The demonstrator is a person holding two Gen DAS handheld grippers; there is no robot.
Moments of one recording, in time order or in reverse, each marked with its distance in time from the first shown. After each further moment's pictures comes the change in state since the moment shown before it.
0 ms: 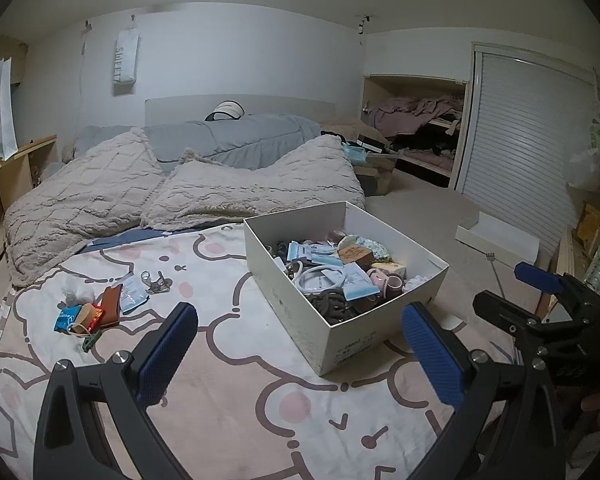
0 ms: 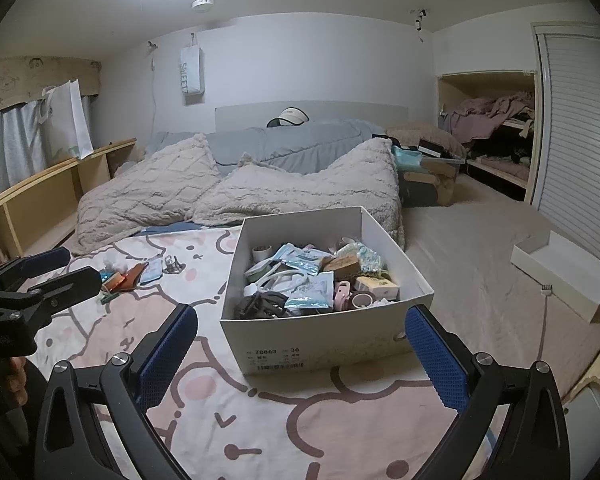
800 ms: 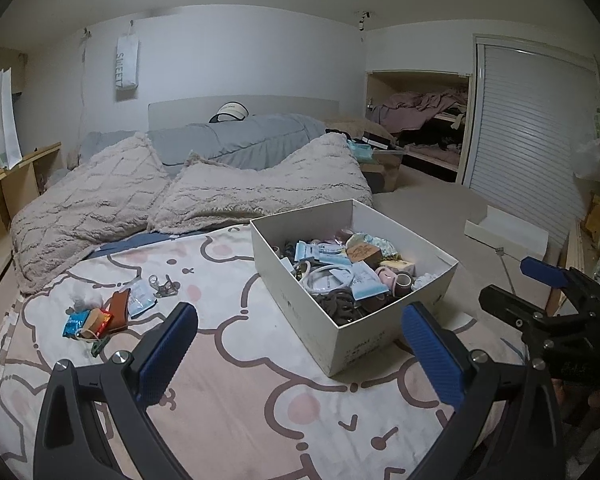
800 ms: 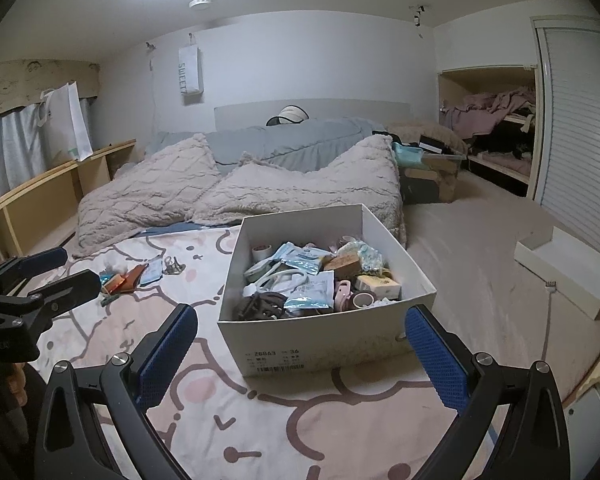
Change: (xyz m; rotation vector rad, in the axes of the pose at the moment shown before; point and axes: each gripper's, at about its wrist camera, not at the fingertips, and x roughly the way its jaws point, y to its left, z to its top) left arm 0.003 -0.003 -0.002 0.020 0.002 0.037; right arm 0.002 -0.002 -0.002 0.013 0.000 0.005
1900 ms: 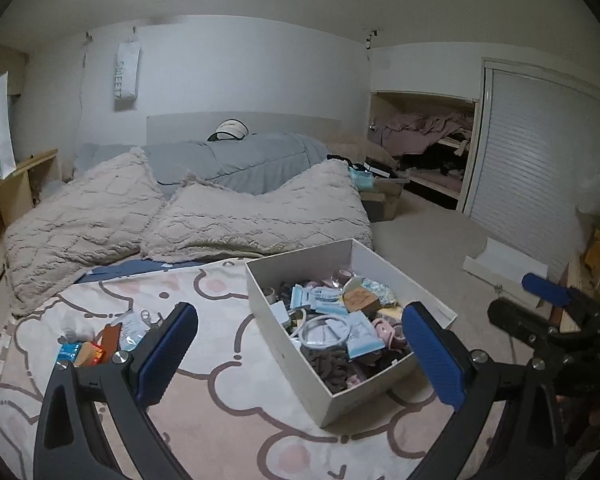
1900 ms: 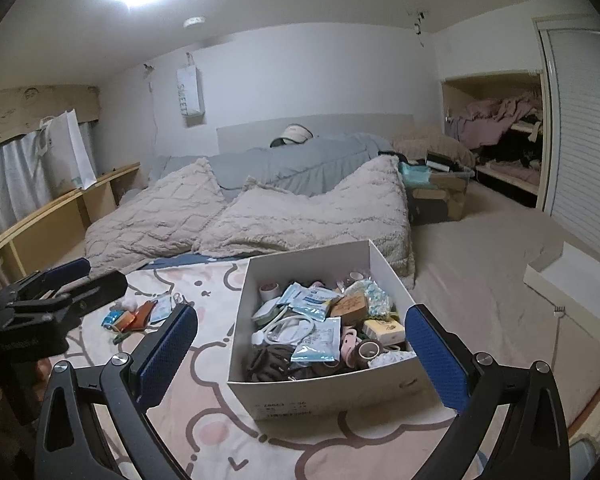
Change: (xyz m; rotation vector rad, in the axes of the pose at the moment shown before) left arm 0.018 0.001 0.057 -0.027 -0.047 -0.007; right arm 0.008 -0.006 0.054 0.033 -0.046 0.041
